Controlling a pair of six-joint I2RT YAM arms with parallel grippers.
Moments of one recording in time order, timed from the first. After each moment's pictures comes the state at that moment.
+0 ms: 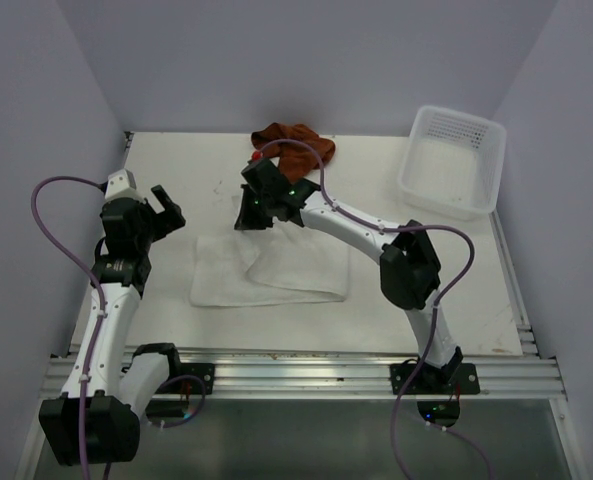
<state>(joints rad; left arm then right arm) 0.08 0.90 0.76 -0.27 -0.08 -0.37 0.86 2.13 1.91 -0.57 -0.04 0.83</state>
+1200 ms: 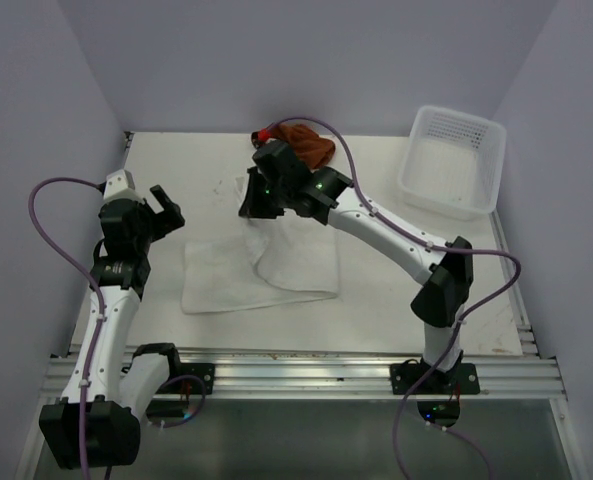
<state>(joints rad) 0.08 0.88 0.76 -0.28 -0.08 -0.37 0.91 1.93 1.96 -0.72 0.02 0.77</state>
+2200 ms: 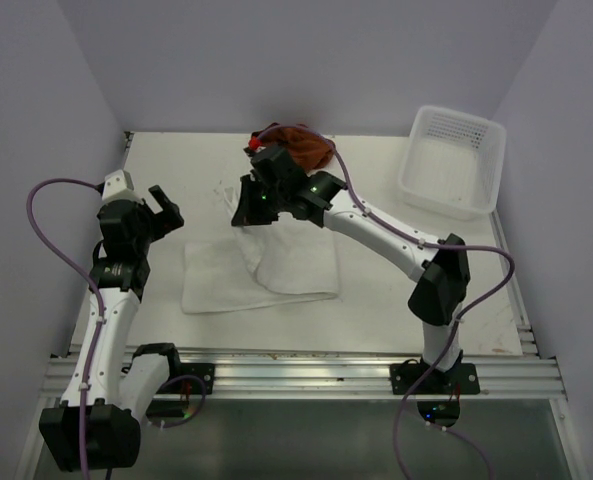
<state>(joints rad) 0.08 0.87 0.76 -0.28 -0.08 -0.37 0.90 1.91 1.91 -0.66 -0.11 0.72</state>
